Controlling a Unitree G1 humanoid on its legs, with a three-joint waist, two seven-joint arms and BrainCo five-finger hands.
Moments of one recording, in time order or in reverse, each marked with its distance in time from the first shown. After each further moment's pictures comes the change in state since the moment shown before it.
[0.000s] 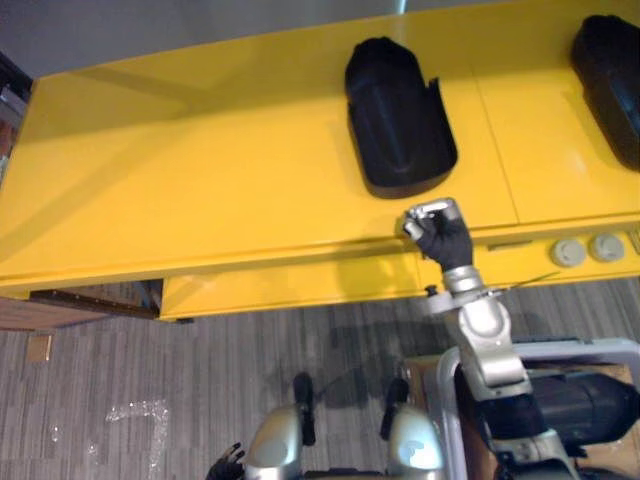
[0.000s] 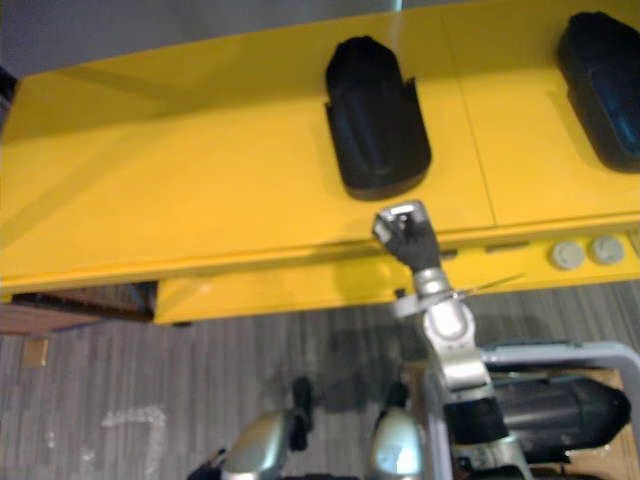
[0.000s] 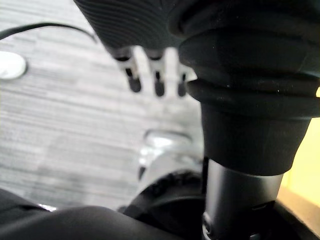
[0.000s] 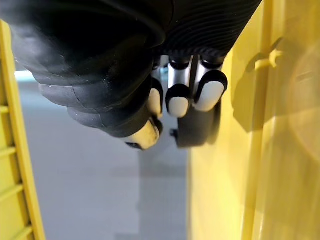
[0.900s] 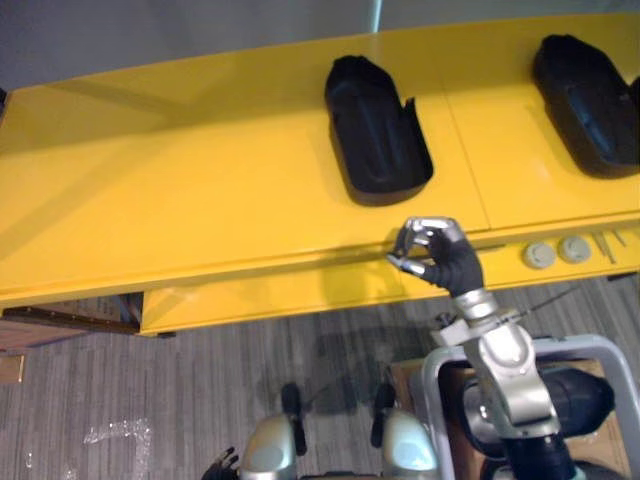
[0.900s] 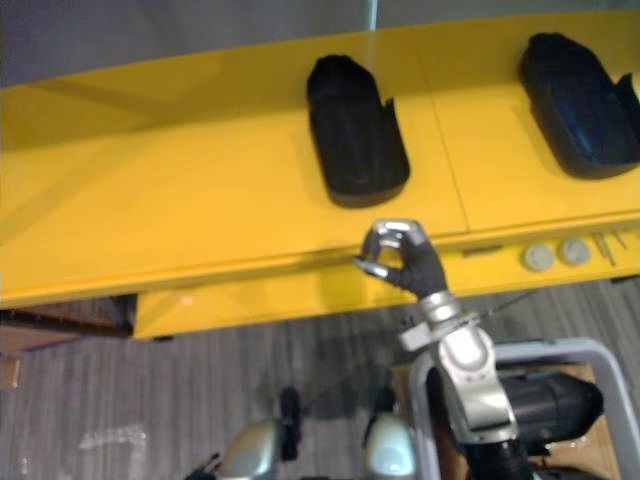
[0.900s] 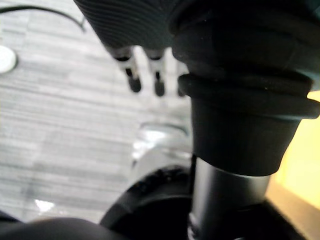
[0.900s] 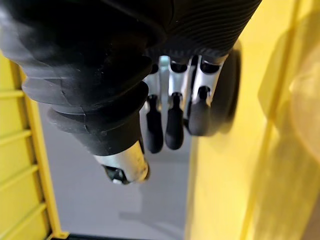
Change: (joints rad) left arm 0.005 0.006 0.044 0.006 0.027 -0.004 -0.007; right arm 0.223 -0.045 -0.008 -0.283 0.039 0.085 0.114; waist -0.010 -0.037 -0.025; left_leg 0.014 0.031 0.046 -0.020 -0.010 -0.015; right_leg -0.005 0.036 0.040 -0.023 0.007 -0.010
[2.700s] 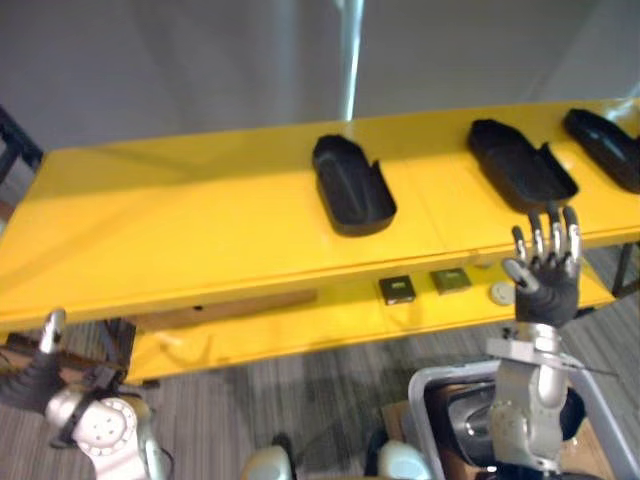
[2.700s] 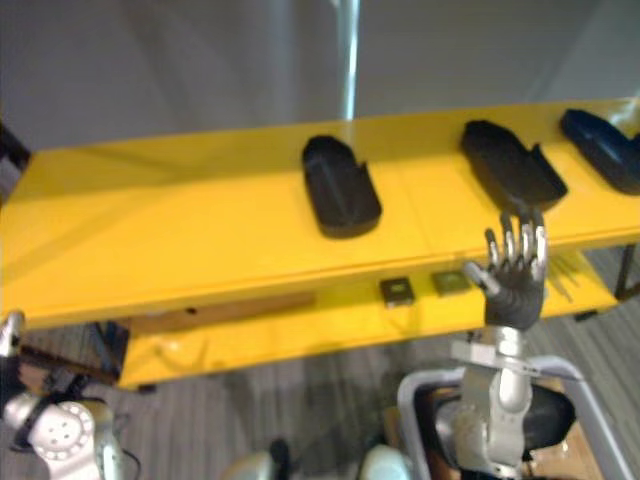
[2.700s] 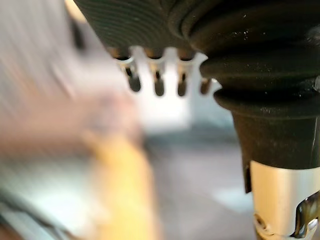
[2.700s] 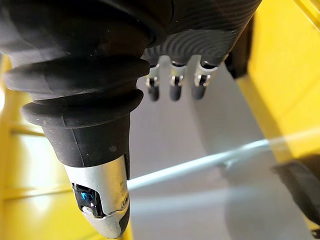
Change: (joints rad) left arm 0.040 -0.169 0.526 -0.860 0.195 -0.354 1.060; right arm 0.124 0.226 -0.312 0.069 0.399 -0.213 -0.089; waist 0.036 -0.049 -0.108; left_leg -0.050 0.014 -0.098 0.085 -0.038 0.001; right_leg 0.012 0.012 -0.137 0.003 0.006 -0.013
